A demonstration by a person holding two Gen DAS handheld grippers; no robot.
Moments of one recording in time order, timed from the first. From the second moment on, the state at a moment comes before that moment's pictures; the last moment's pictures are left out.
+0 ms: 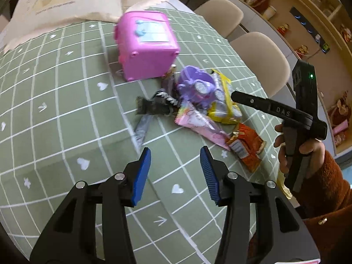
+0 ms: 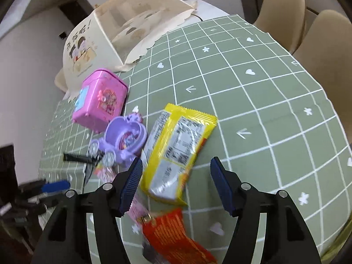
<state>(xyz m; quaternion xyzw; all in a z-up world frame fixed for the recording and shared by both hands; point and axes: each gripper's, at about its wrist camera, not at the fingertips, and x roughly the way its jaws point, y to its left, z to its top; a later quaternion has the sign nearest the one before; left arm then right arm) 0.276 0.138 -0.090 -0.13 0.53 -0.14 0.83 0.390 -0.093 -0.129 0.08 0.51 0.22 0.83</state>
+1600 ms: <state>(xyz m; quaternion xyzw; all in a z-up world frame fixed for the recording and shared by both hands) 0.306 0.057 -0.111 -0.23 0.51 -0.02 0.83 0.264 -0.173 -0.072 -0.02 0.46 0.20 0.86</state>
